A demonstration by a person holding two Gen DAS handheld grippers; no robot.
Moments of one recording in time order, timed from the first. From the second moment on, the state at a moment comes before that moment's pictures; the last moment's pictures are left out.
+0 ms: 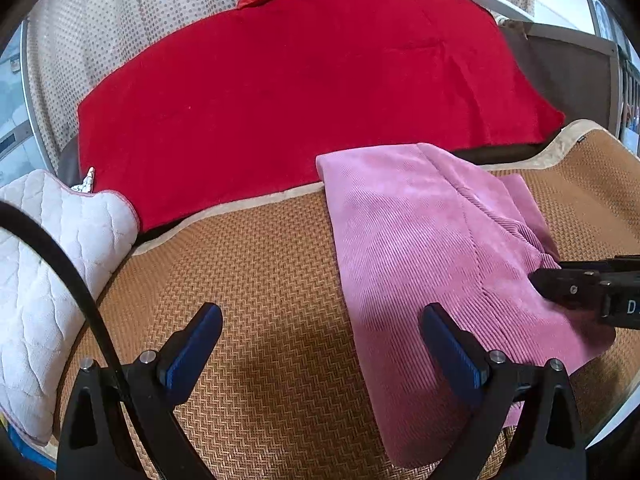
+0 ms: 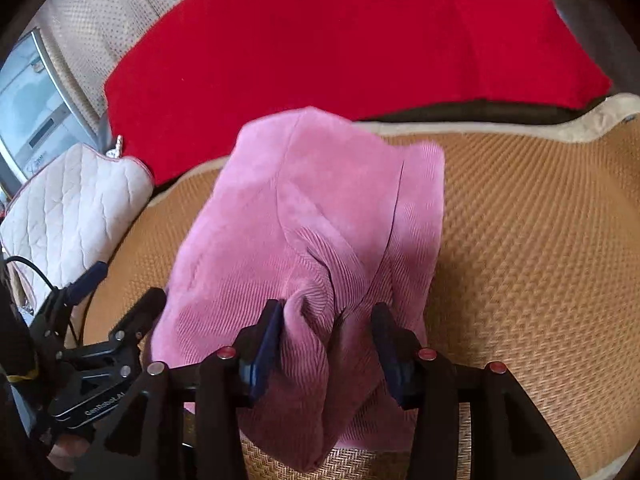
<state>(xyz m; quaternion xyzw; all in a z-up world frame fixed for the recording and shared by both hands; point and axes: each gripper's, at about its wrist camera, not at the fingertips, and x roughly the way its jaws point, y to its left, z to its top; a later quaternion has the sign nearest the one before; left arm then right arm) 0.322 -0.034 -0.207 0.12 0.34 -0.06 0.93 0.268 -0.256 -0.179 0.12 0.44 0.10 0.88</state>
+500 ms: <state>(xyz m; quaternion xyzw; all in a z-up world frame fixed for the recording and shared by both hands) 0.311 -0.034 -0.181 0.11 0.30 -0.04 0.95 0.217 -0.277 -0.122 0.11 0.33 0.07 0.94</state>
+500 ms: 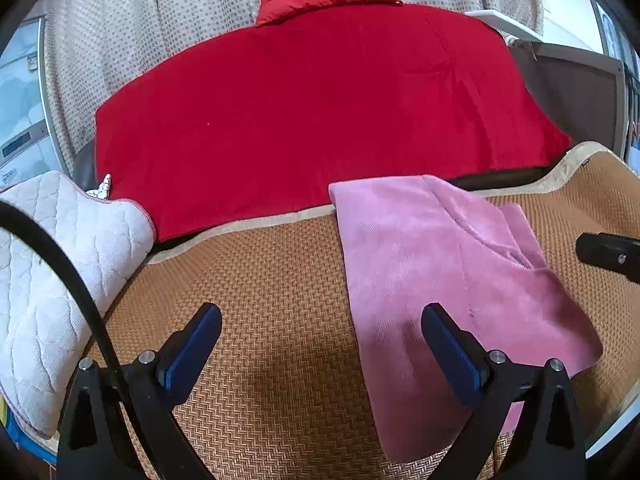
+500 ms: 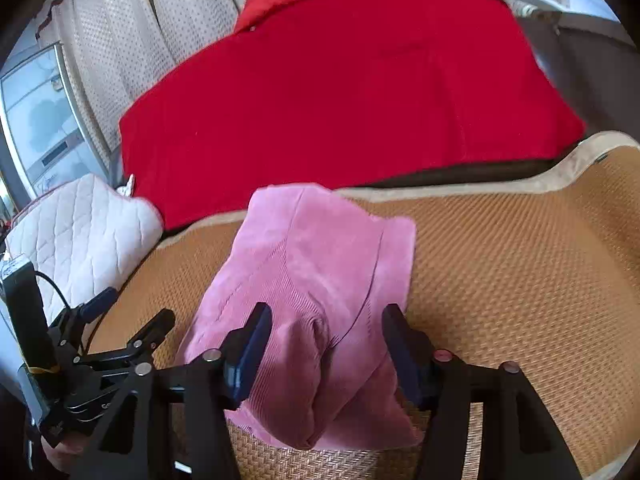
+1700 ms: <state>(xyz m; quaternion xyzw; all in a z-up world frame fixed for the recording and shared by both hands) 0.298 -0.068 -0.161 0.09 0.29 -0.03 0.95 0.201 -0.307 -0.131 0.09 0.34 0.04 0.93</state>
